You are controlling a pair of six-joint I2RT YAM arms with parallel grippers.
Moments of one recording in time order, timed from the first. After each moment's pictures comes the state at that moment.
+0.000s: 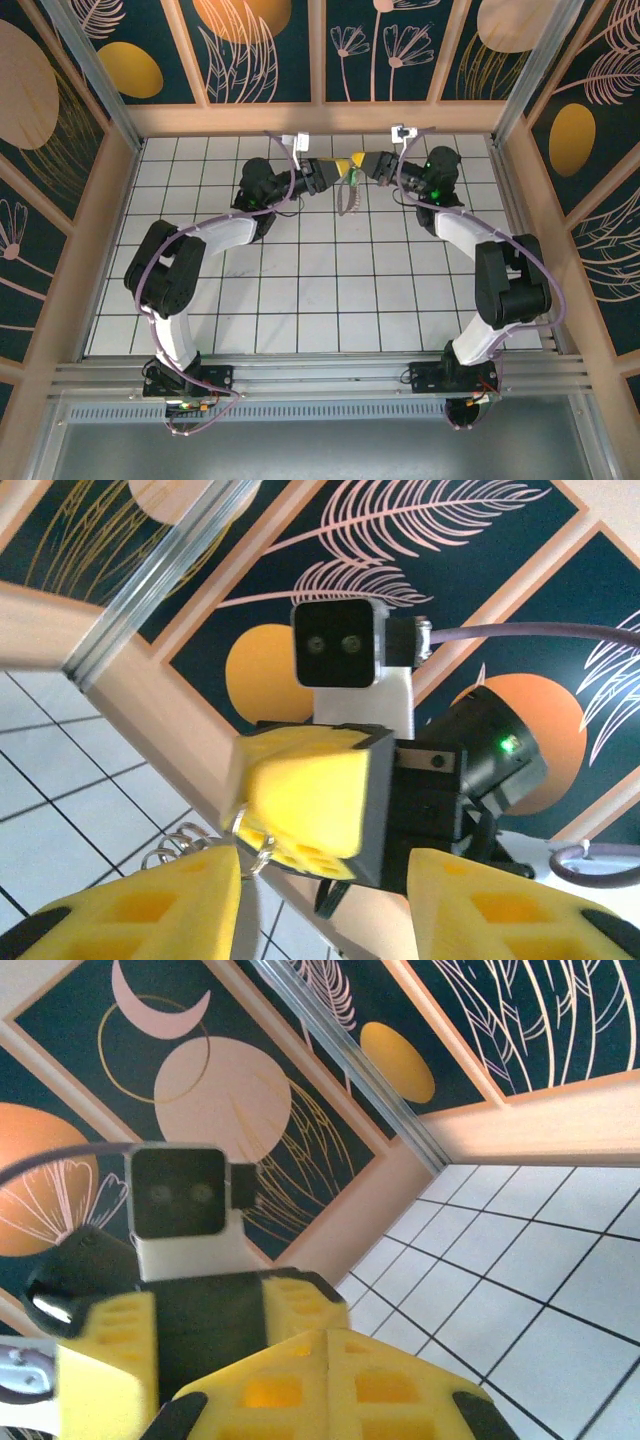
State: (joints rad) left arm -0.52 1.85 1.16 0.94 0.73 -0.94; right arm 0.22 1.67 1.03 0.78 -0.96 0.80
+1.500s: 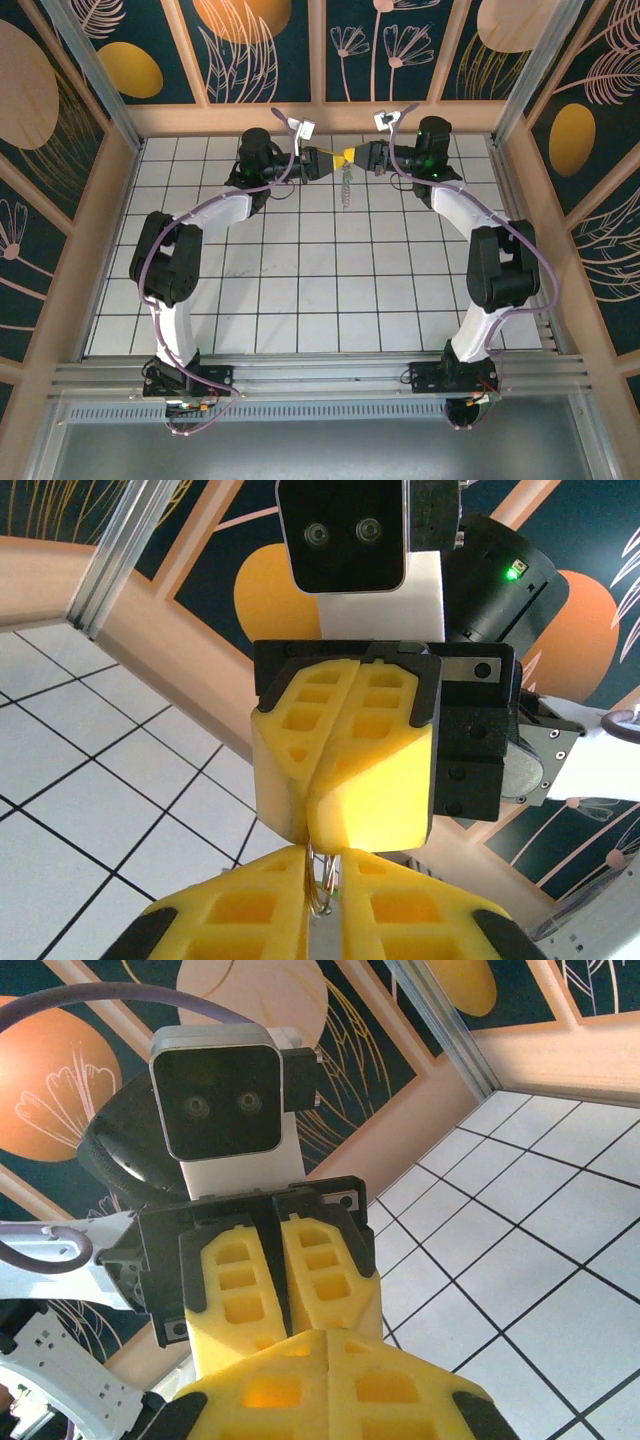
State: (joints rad) left arm -0.44 1.95 1.39 0.61 1.00 -0.73; right arm 0.24 1.78 1.30 0.41 -1.17 0.59
